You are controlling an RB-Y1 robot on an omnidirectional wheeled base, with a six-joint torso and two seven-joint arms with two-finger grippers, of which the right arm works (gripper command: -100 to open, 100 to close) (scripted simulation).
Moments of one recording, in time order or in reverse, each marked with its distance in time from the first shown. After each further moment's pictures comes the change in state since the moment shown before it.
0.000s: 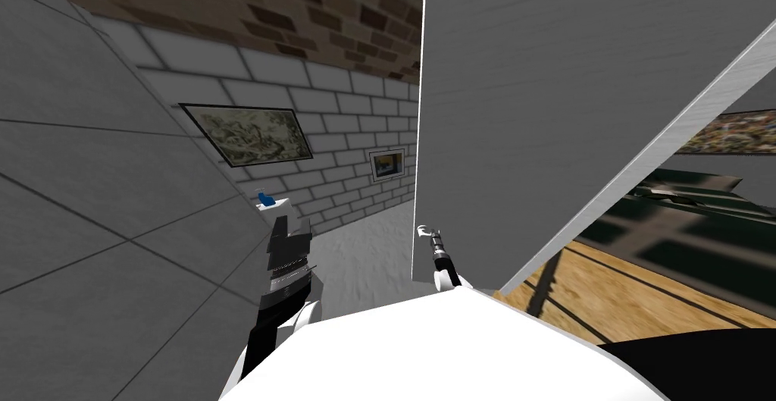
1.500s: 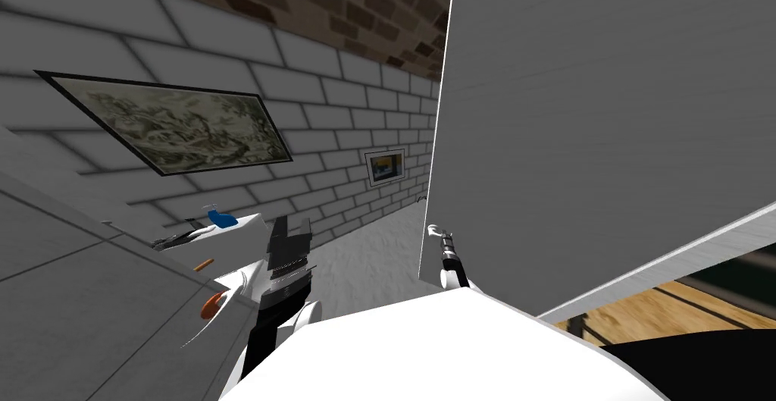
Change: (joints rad) arm 0.014 -0.023 -0.113 -0.004 -0.077 -0.007 0.047
